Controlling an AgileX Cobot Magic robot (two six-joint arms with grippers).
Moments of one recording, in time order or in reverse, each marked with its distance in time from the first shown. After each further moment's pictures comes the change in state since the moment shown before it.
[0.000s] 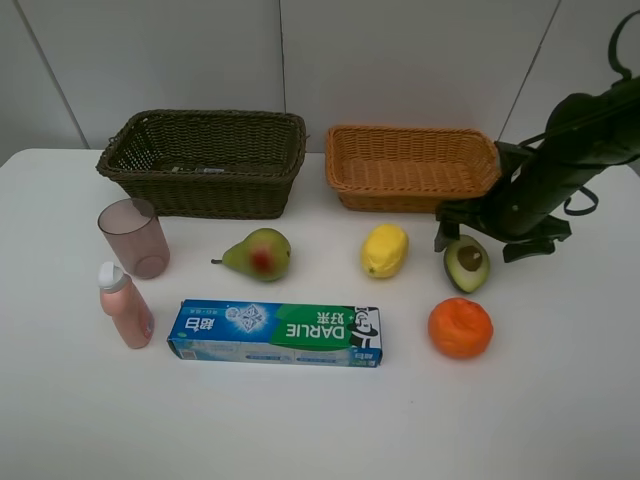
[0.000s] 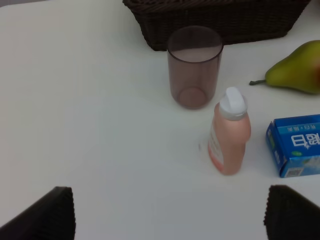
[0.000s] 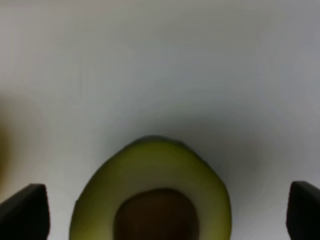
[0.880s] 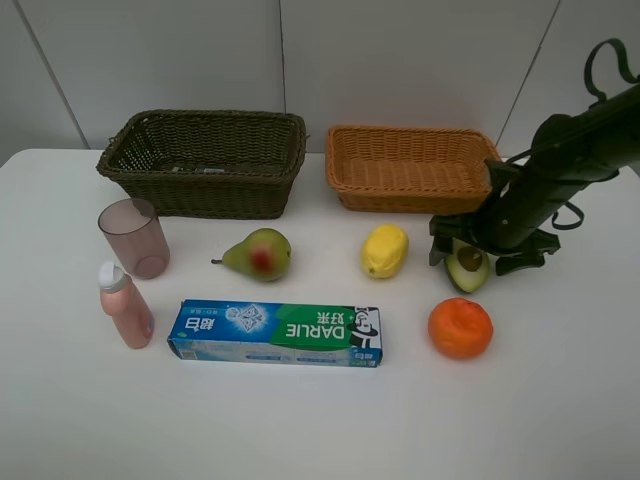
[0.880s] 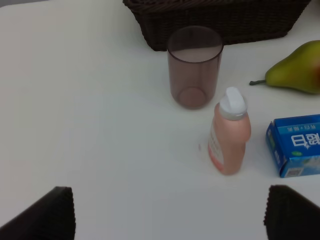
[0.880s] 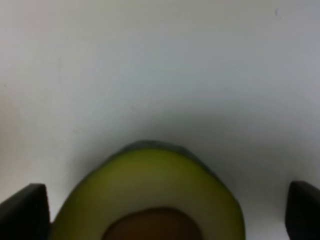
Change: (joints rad) left arm 0.000 0.000 0.000 0.000 0.000 0.000; right arm 0.000 0.068 -0.003 0.022 -0.025 -0.017
